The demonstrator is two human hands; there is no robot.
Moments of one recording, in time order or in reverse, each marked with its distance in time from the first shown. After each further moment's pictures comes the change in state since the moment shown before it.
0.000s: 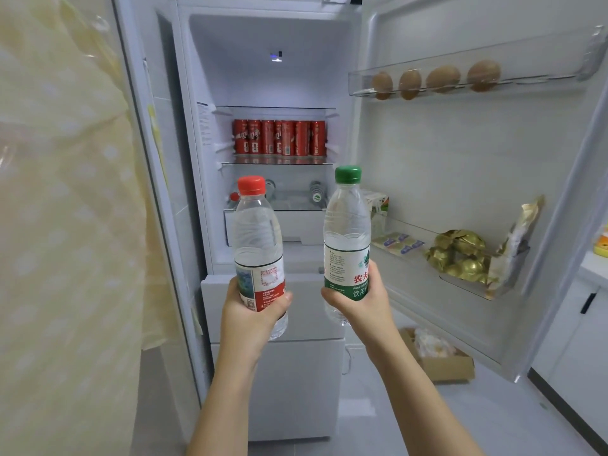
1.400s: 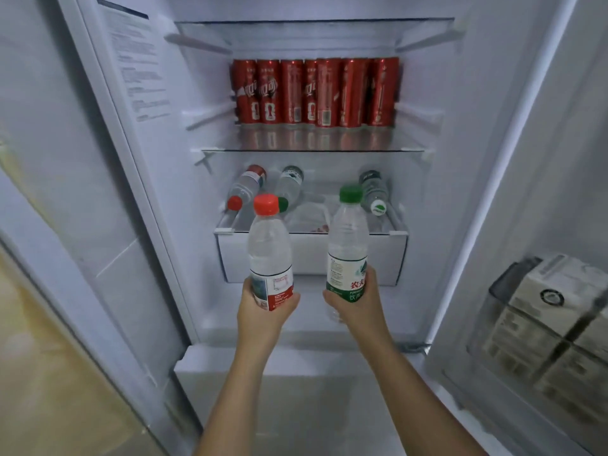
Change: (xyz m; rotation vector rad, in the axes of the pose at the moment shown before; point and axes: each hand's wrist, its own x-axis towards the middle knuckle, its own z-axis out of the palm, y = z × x) left_hand 0.375 -0.204 0.081 0.123 0.070 -0.205; right_hand 0.368 0.249 0.115 -0.074 -0.024 0.202
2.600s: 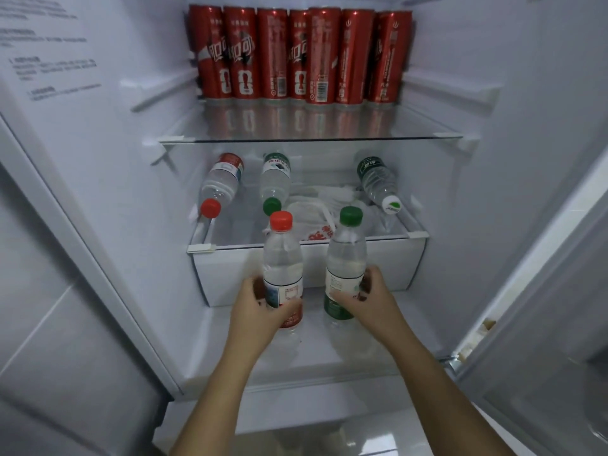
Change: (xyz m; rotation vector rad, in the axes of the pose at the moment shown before) left_hand 0.116 -0.048 0.005 0.180 -0.286 0.044; right_hand 0.072 0.031 0.011 -0.241 -0.013 0.115
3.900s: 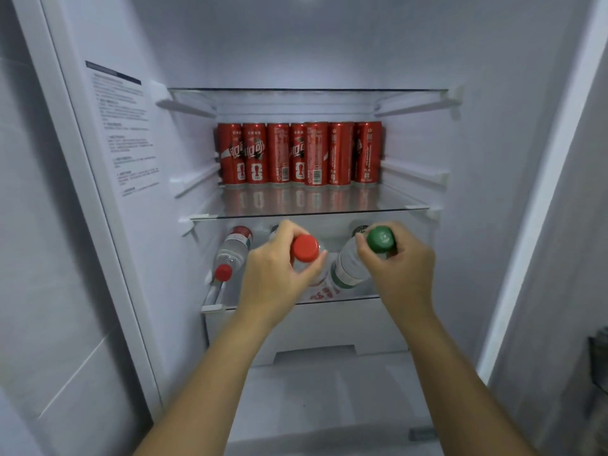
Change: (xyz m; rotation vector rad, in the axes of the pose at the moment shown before) left_hand 0.004 0.184 -0.021 0.321 0.258 0.985; right_hand -0.002 -0.157 -0.043 -0.139 0.608 -0.822
